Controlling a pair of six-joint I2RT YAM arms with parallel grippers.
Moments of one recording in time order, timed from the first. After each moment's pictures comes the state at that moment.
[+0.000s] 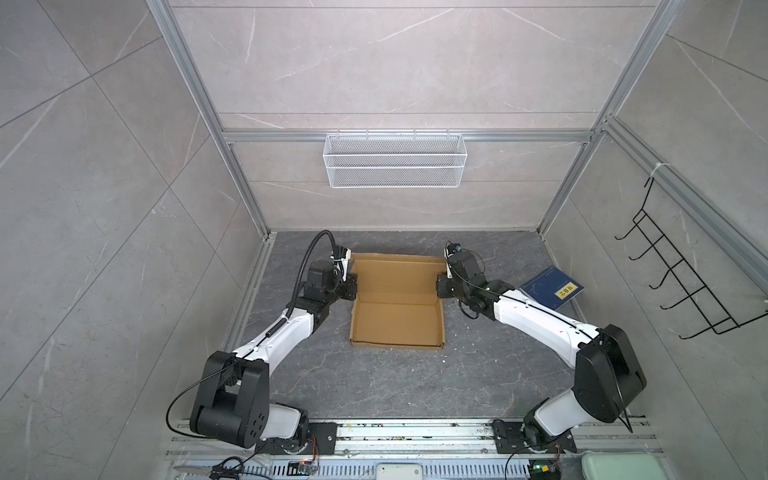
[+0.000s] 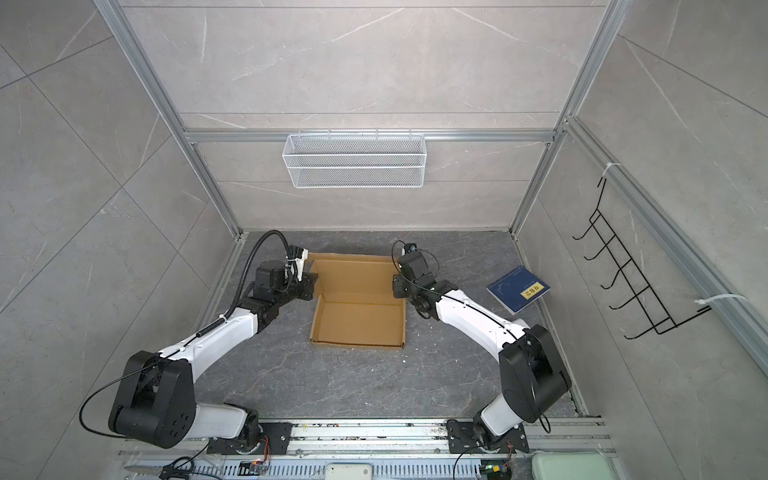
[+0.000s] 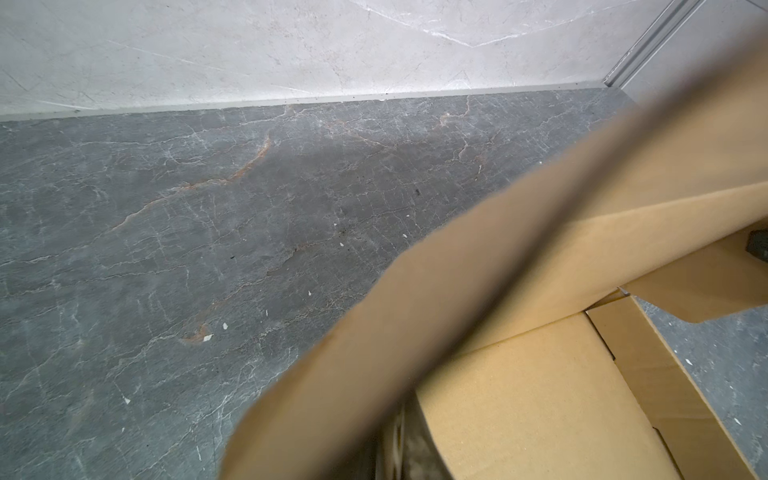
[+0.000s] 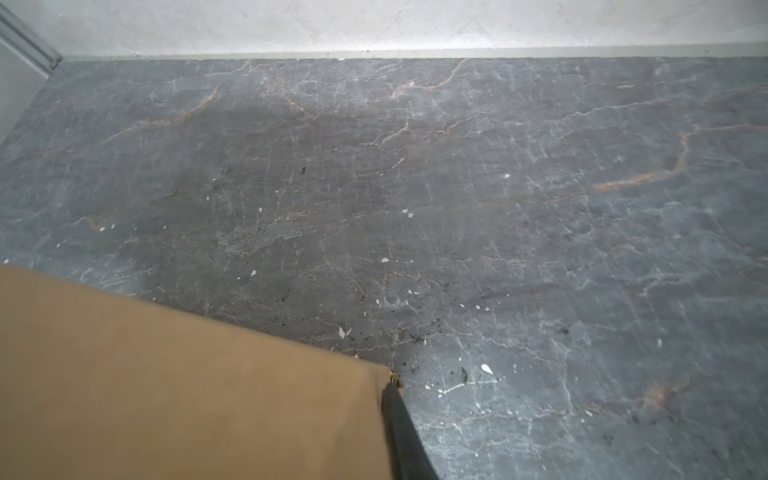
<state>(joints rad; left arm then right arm) -0.30 1.38 0.81 0.05 0.18 -0.11 0.57 1.56 1.11 -0.29 0.22 0.36</state>
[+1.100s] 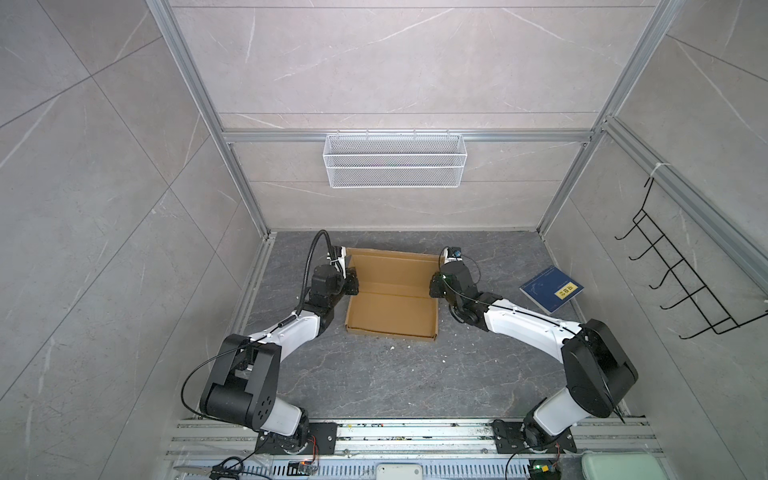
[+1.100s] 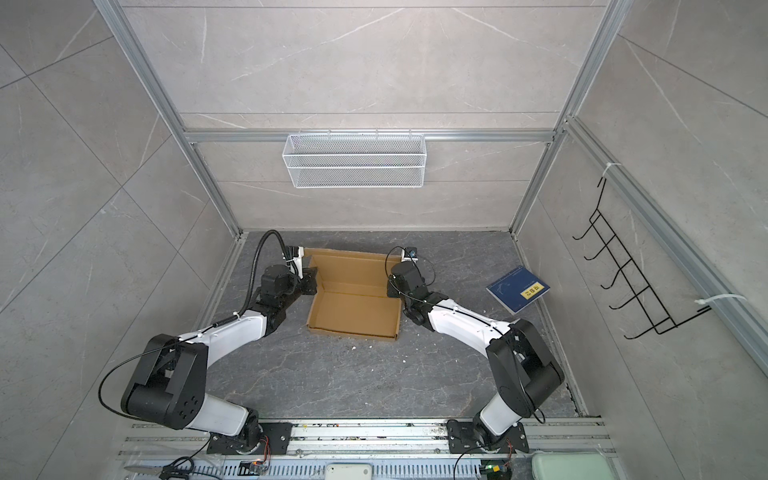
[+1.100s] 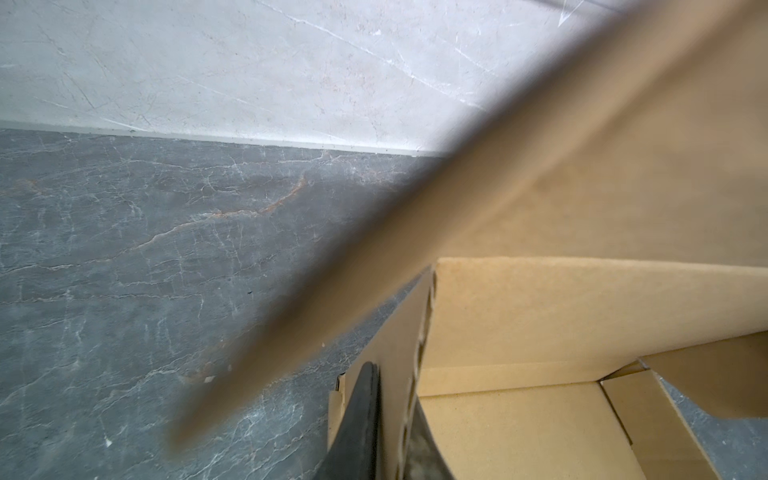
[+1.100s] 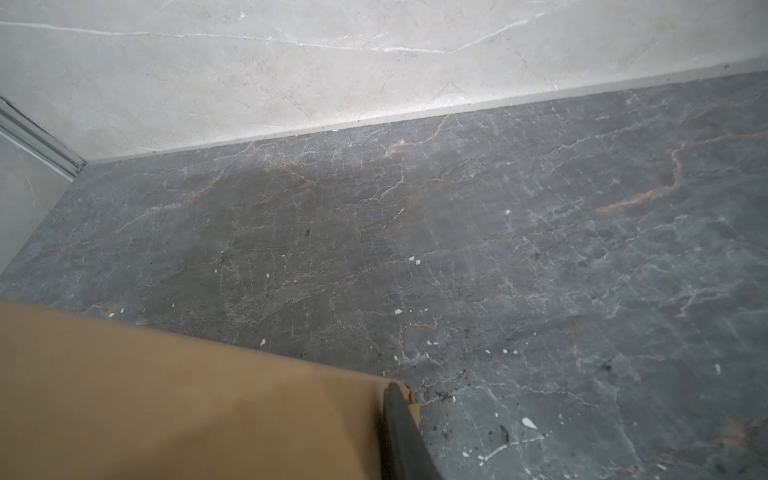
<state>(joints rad) -0.31 1.49 0.74 0.39 0.07 -0.24 0.61 1.60 0.99 0.05 0.34 0.47</state>
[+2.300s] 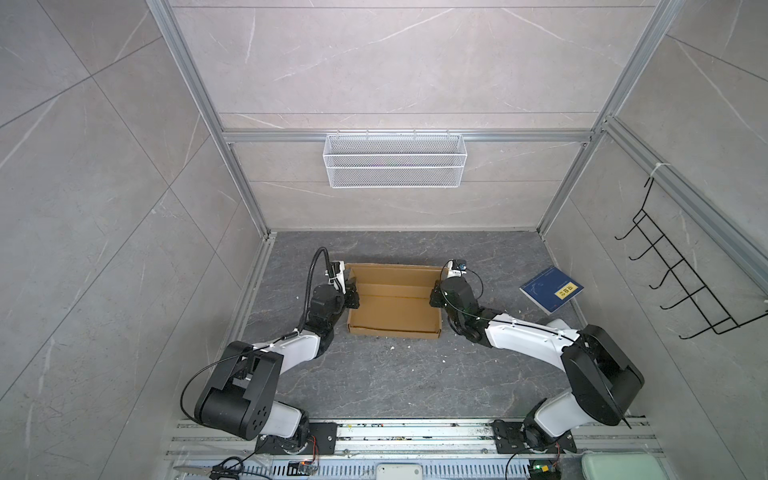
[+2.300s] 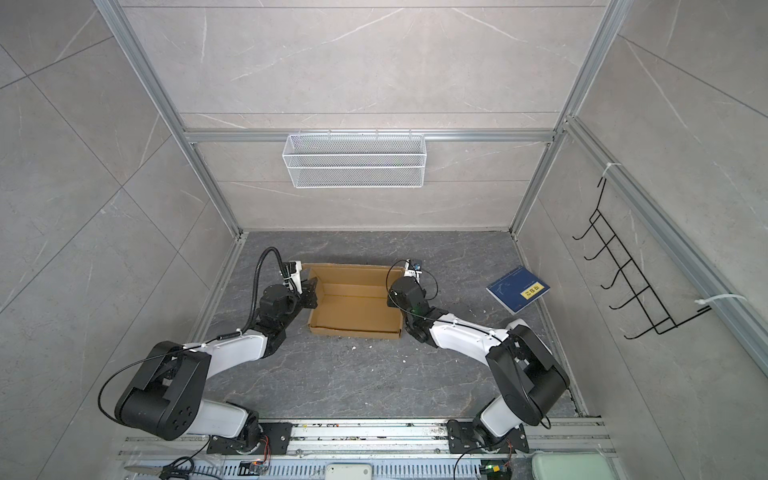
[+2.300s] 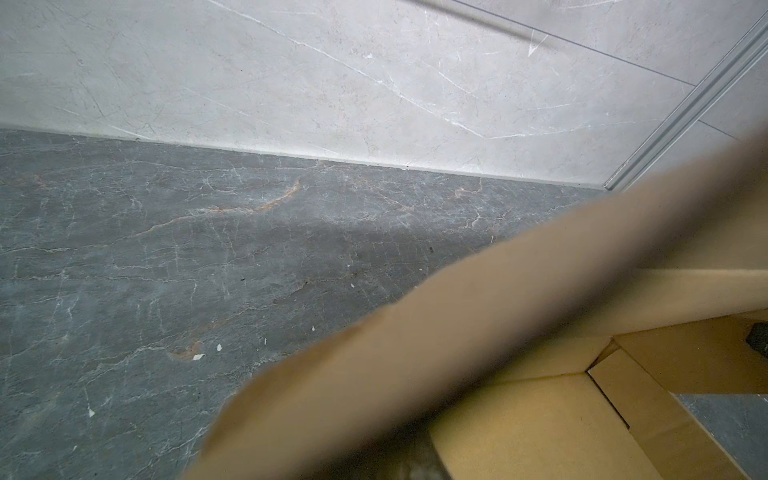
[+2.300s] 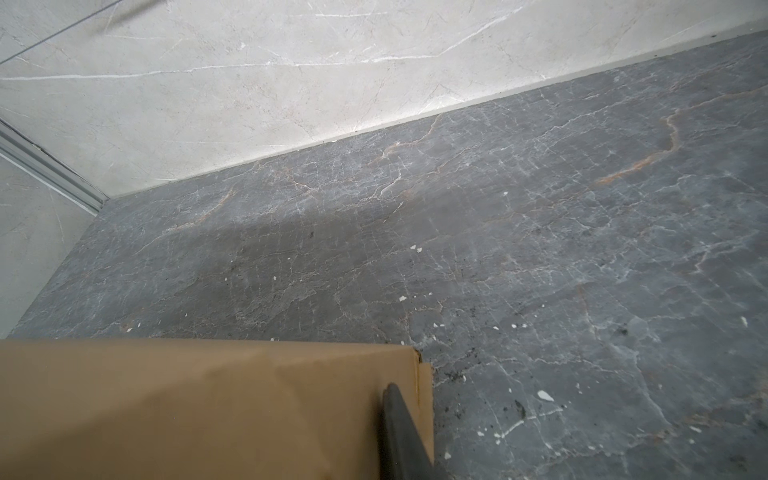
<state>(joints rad) -0.35 1.44 0.52 0.65 0.03 -0.26 0.67 1.56 0.83 0.23 0.41 0.55</state>
